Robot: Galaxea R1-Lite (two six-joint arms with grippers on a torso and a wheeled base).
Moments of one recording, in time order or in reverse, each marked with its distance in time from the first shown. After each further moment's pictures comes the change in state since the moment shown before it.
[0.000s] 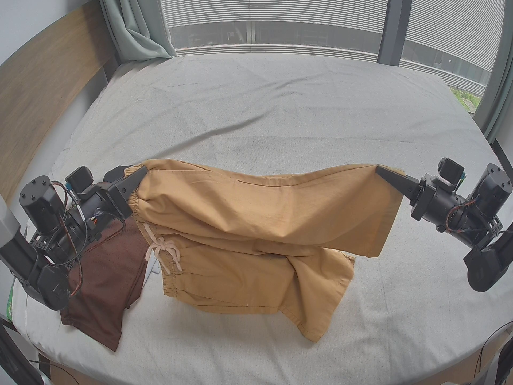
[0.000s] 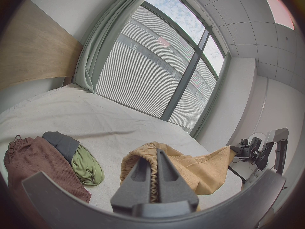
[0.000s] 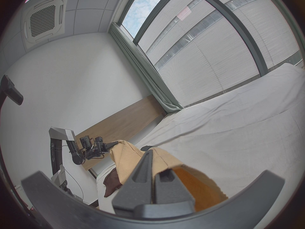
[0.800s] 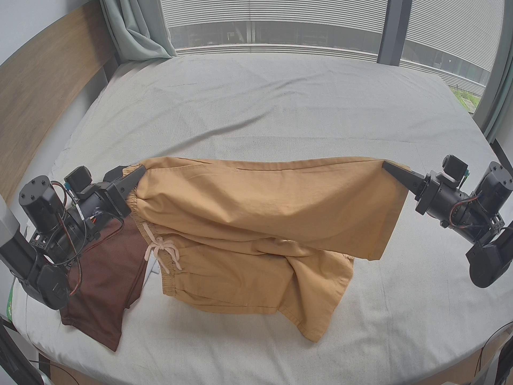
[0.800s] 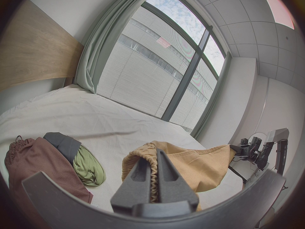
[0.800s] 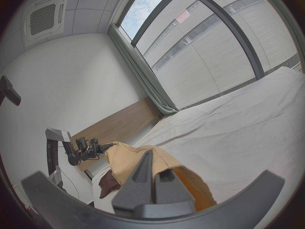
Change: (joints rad) left arm 0.011 0.002 -0.002 0.000 0.000 0.001; right arm -0.041 0.003 -0.015 0.000 0.000 0.001
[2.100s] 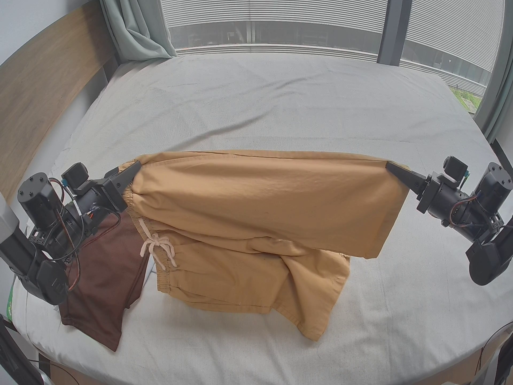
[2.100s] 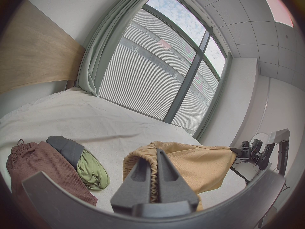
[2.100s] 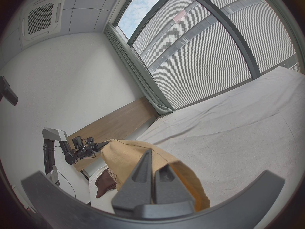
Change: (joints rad) left arm 0.032 0.009 -0.026 0.000 0.001 -0.001; right arm -0.043 0.024 -0.008 0.000 0.000 -0.001
